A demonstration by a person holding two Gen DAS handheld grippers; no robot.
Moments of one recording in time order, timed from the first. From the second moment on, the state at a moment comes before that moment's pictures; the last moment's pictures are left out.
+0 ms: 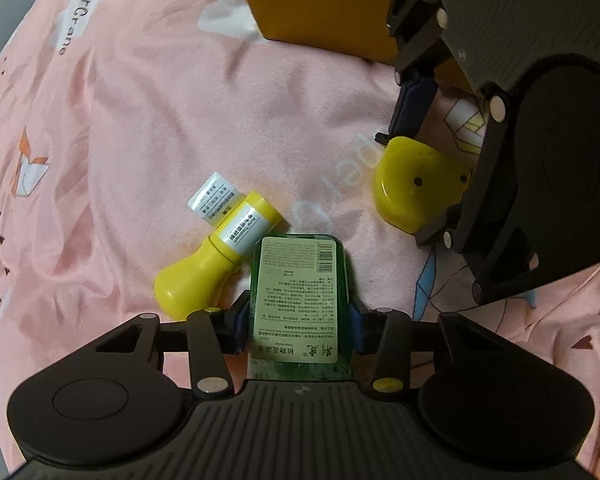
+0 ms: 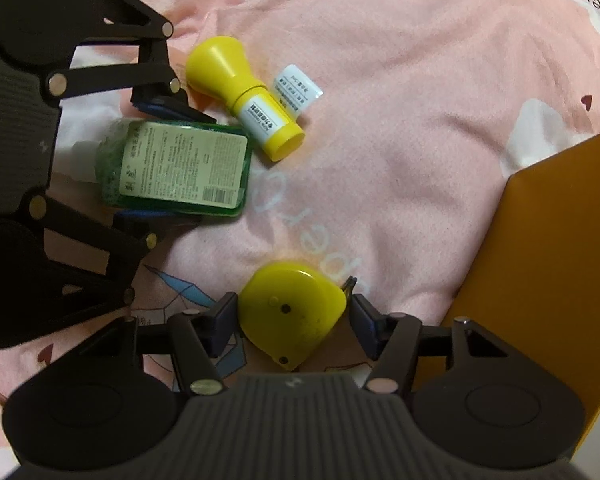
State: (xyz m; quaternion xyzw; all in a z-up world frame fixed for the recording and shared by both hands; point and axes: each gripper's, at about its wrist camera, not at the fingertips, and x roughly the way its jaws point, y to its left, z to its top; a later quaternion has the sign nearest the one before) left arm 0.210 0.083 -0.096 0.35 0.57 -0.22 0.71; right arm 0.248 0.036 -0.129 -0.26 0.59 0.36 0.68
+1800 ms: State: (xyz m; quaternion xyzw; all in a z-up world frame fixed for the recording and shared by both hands) left arm 0.211 -0.067 0.060 0.28 0.46 -0.27 0.80; right arm 0.235 -0.165 -0.005 -0.27 0.45 0.30 0.79
